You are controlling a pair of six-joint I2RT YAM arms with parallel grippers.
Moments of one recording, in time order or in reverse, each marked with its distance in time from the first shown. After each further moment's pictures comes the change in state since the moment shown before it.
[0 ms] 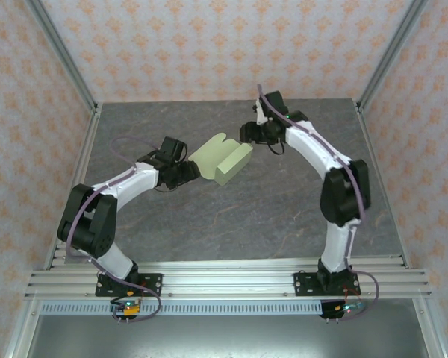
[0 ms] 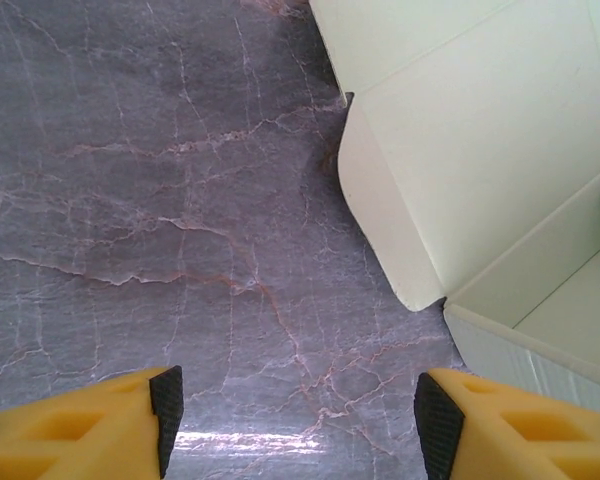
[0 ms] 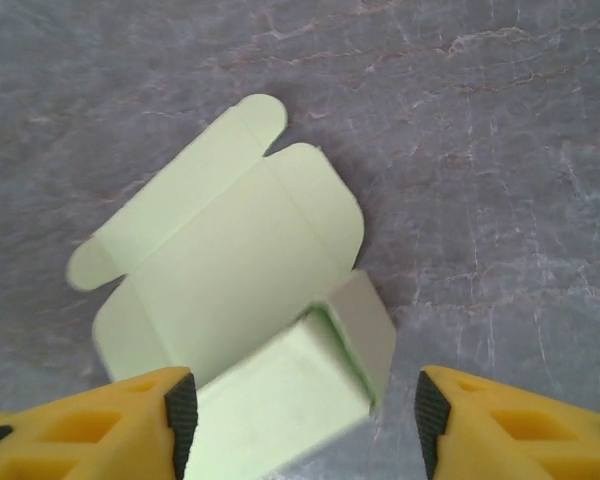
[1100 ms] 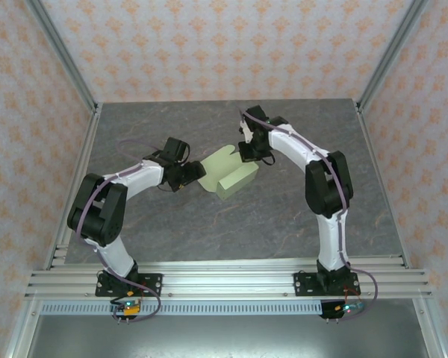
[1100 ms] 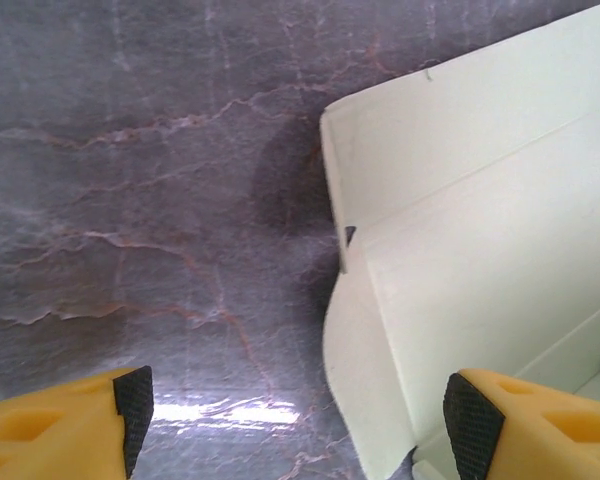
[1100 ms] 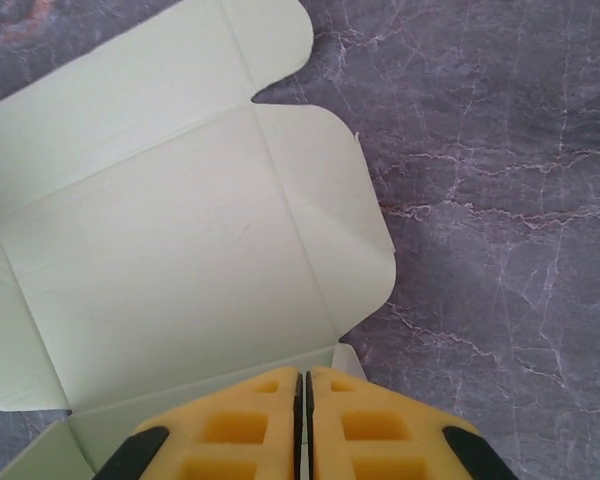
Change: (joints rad) left arm 0.013 0.117 0.017 0.082 0.098 -0.033; right arm 0.069 0.072 -0.066 -0.100 0.032 -0.108
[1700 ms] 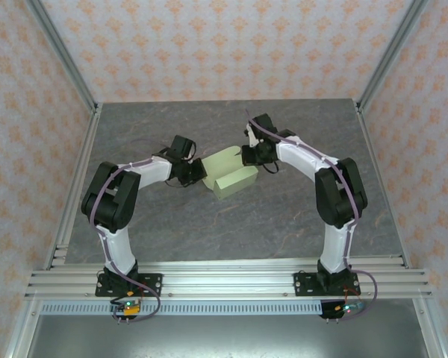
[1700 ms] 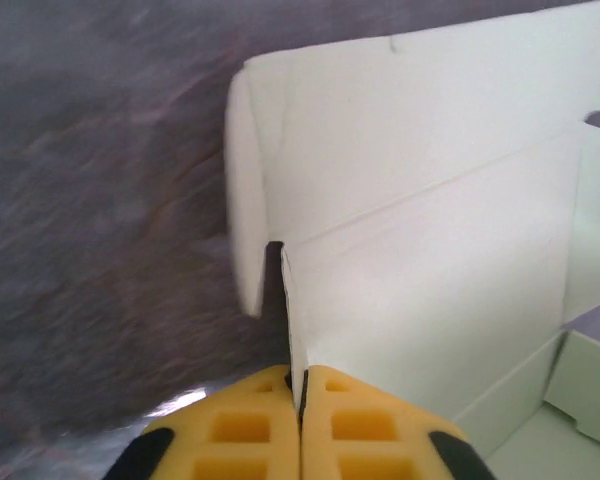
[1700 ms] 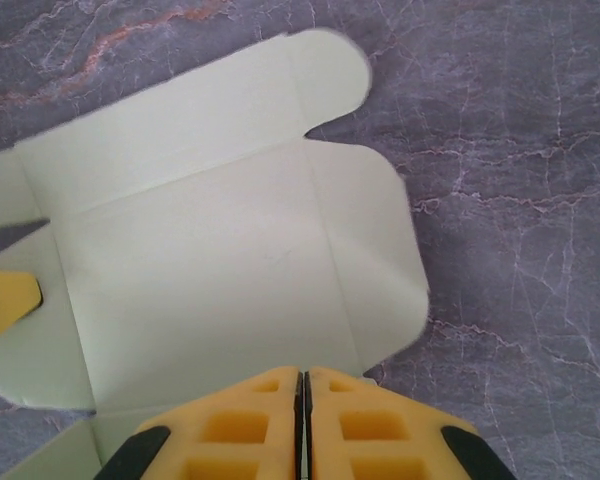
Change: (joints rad) left arm -0.012 0.149 0.089 0.115 0.132 0.011; right arm -0.002 -0.145 -0.254 0.252 -0.023 0.103
